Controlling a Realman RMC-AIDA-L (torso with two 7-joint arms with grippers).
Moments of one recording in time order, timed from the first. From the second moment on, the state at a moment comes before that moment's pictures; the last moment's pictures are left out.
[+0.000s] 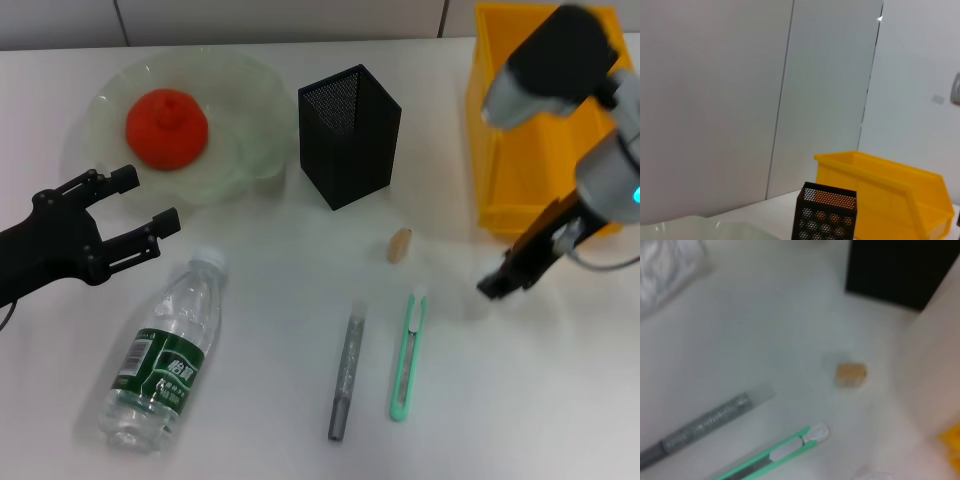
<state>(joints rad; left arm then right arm) -0.31 -2.07 0.62 0.58 1.76 1.59 -1.09 0.63 2.09 -1.40 -1.39 -2.63 -1.69 2.59</state>
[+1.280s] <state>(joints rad) -0.25 -2.08 0.85 0.95 1.73 1.72 -1.51 0.34 2.08 -0.99 -1.36 -1.96 -1.34 2.02</state>
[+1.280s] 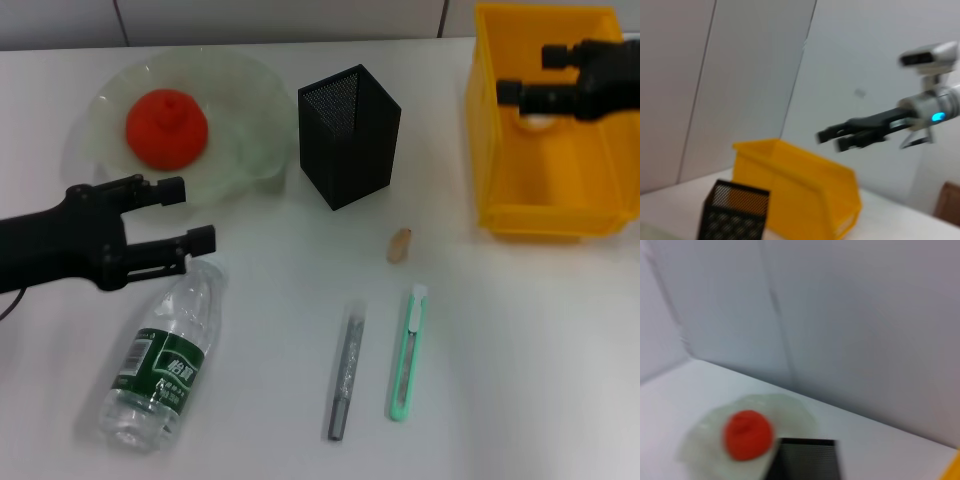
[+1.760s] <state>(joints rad) -0.04 -2.07 1.50 1.74 2.15 1.23 -2.28 0.20 2.08 -0.98 -0.98 -1.64 -1.63 1.34</state>
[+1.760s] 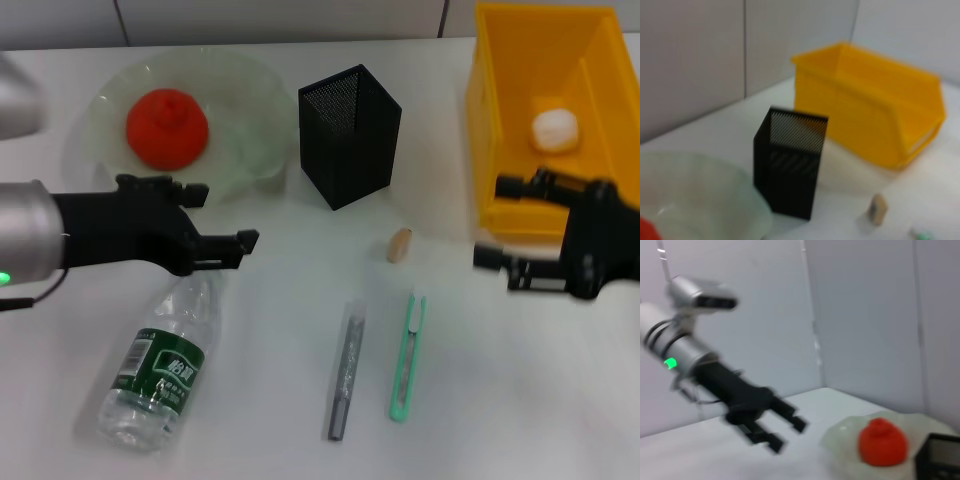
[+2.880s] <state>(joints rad) -0.20 -2.08 1.76 1.59 2.67 1.12 -2.88 0.24 2.08 -0.99 -0.70 -1.67 -1.62 1.11</state>
